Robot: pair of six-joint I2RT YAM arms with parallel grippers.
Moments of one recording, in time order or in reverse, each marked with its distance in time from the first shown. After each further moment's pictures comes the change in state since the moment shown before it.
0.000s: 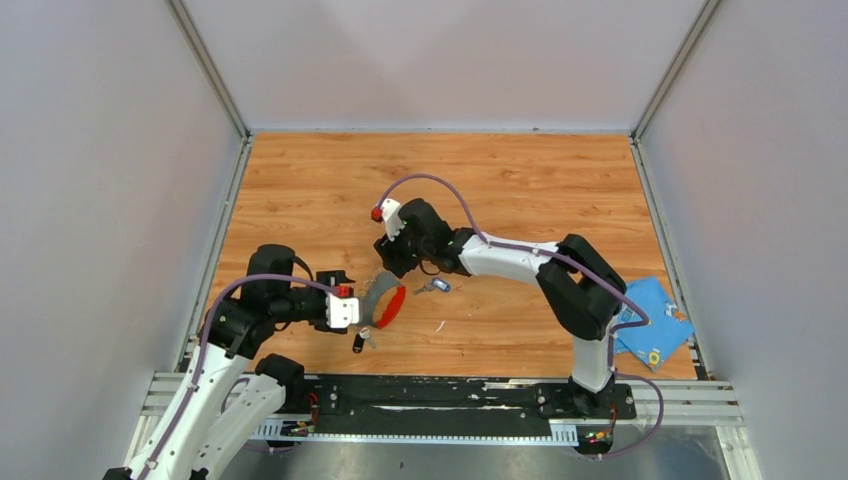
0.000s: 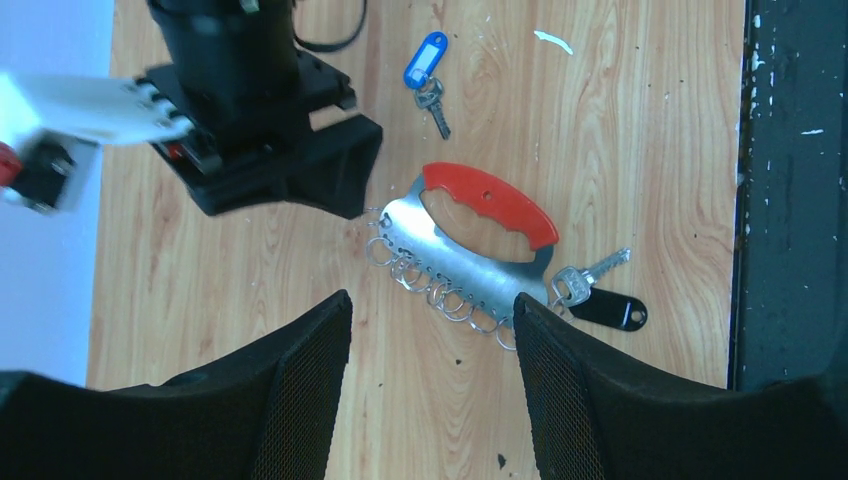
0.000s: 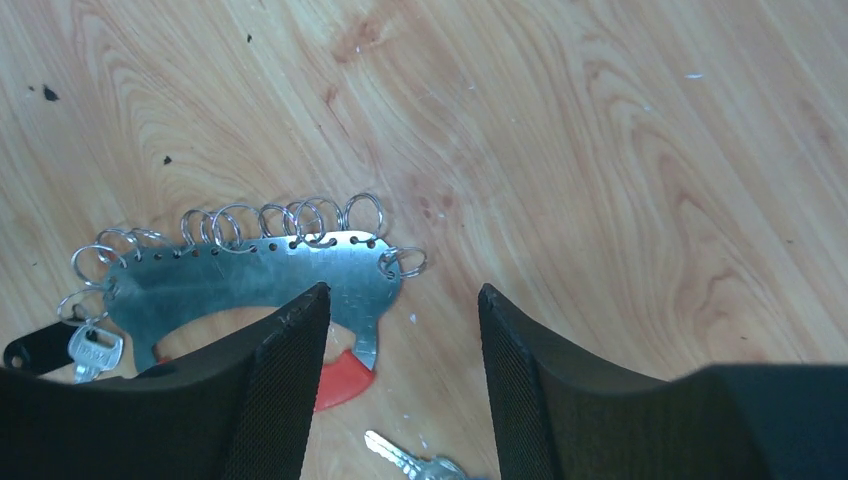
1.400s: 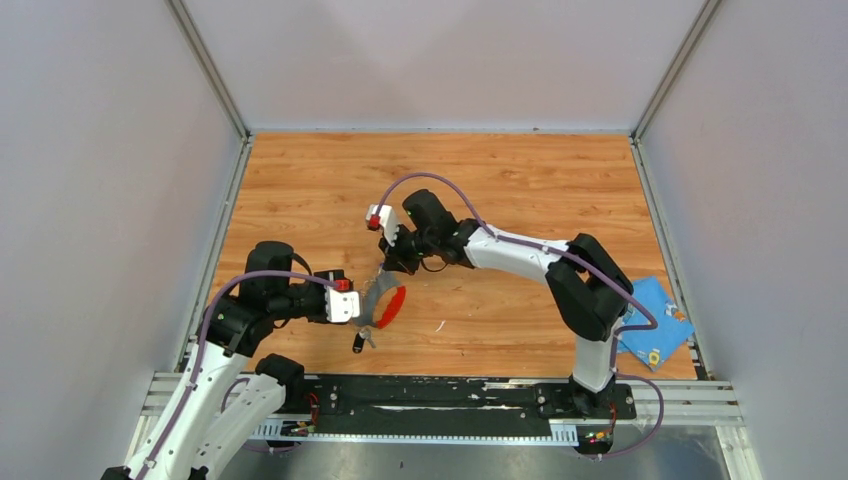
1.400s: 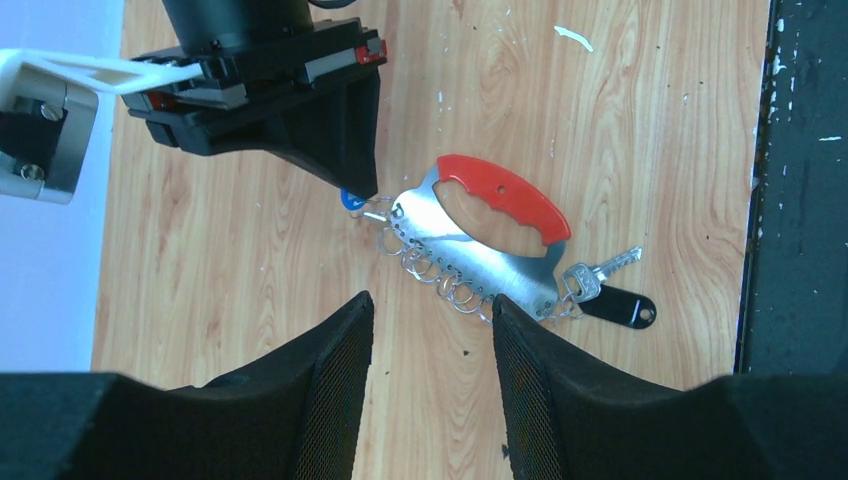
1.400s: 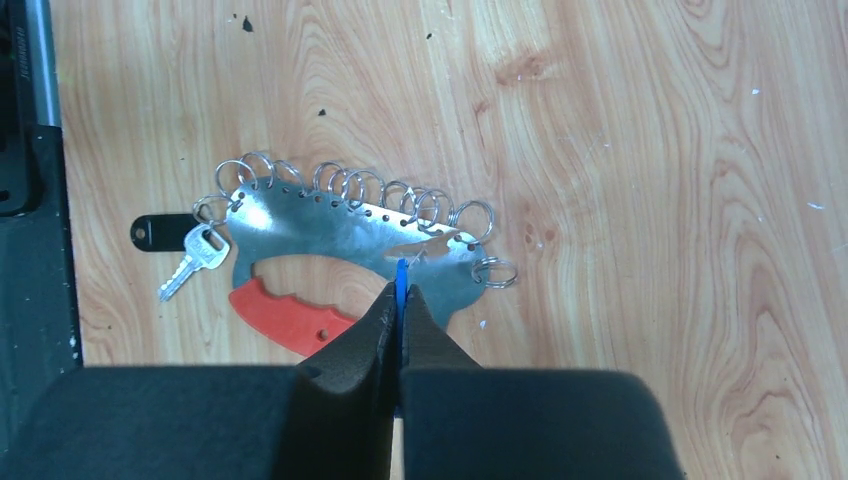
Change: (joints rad) left arm 0.000 0.010 0.030 0.000 -0.034 -0.039; right arm -0.016 0.011 0.068 -0.106 -0.325 -0.217
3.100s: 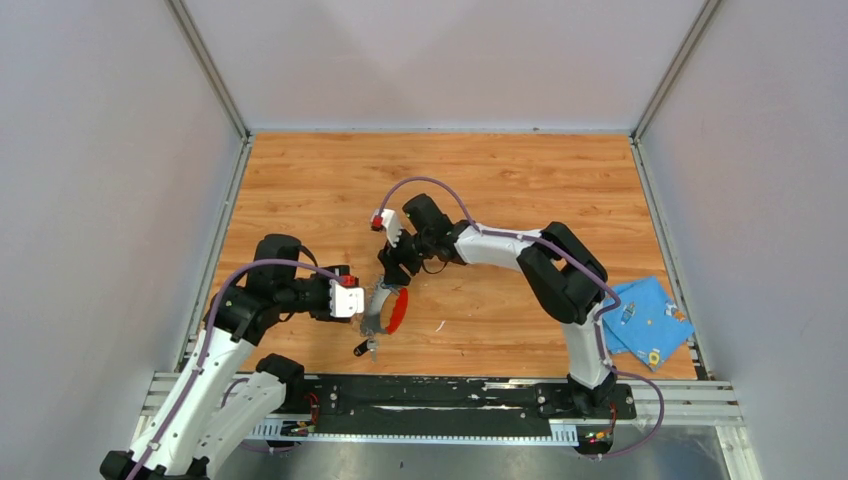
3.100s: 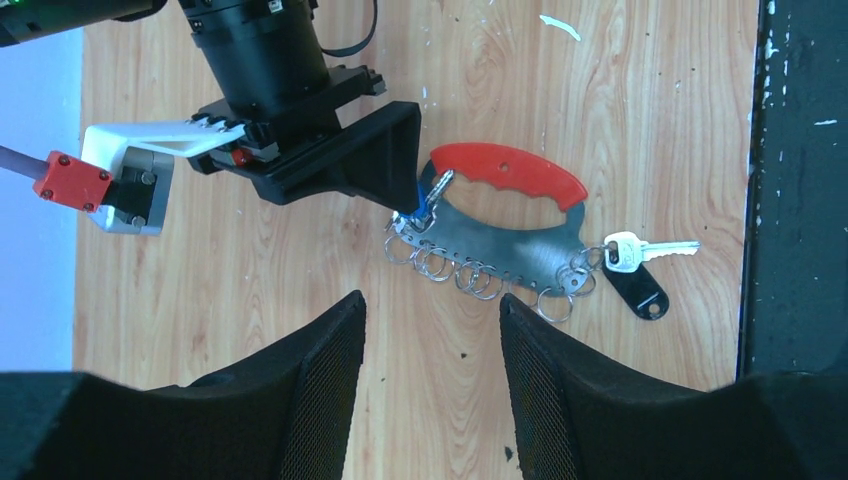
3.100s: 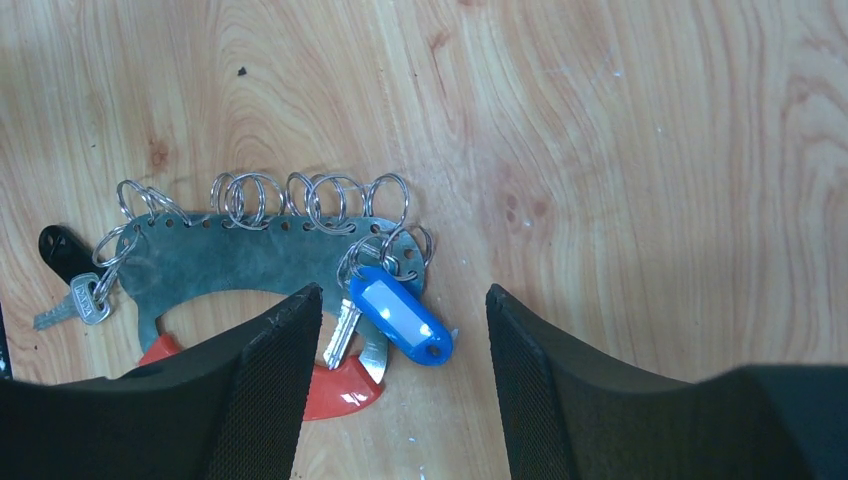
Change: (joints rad) left arm 0.000 0.083 0.014 -0.004 0.014 0.055; right arm -0.052 0.139 0.001 0.067 -0.035 0.068
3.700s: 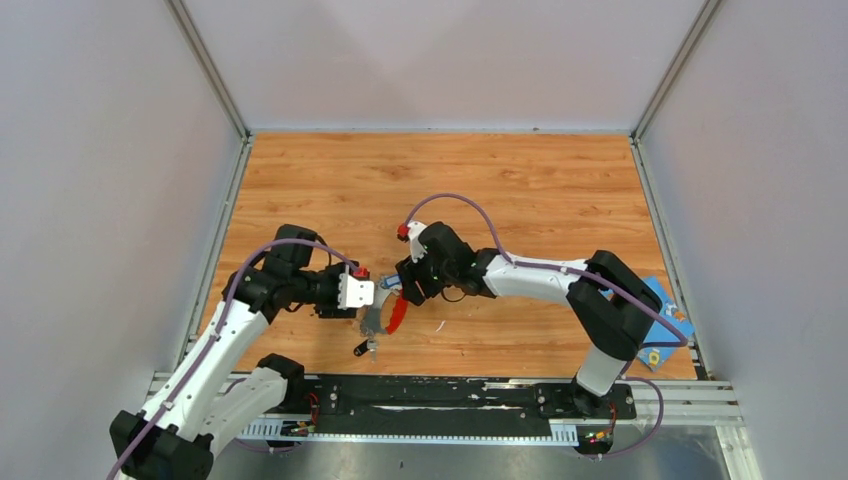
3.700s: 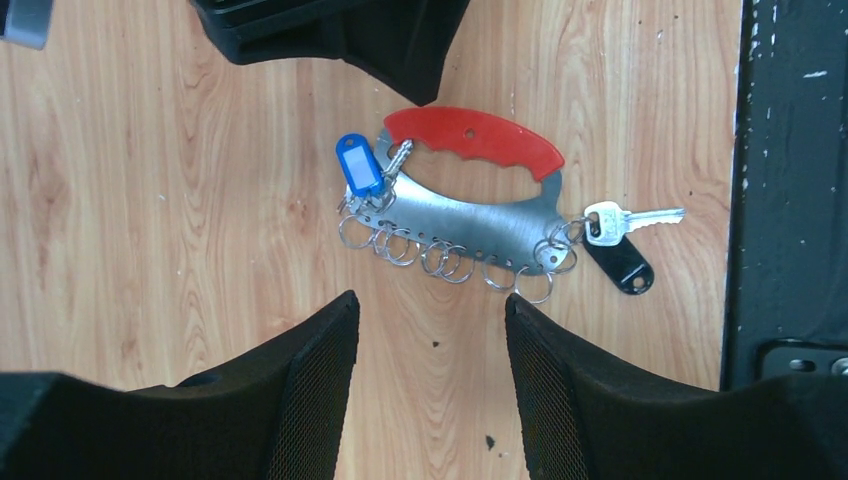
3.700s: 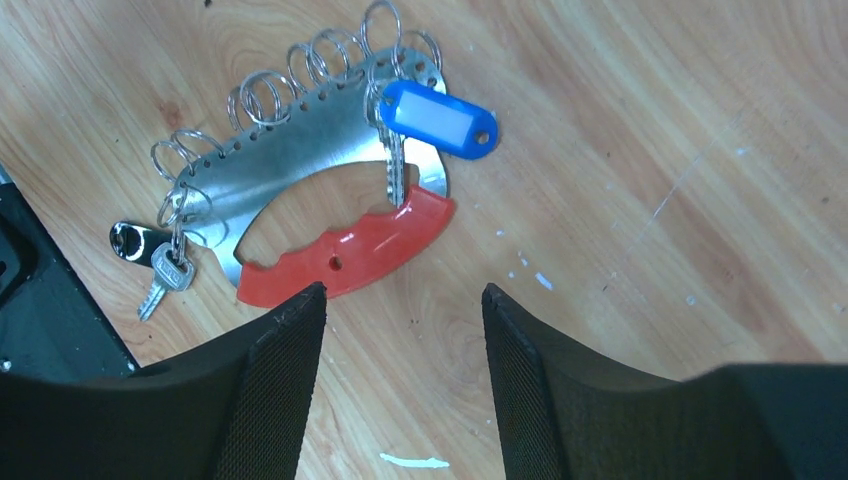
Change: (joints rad) left arm 0.000 0.154 0.017 -0.032 -0.024 0.034; right arm 0.103 -0.315 -0.312 -0.008 0.348 0.408
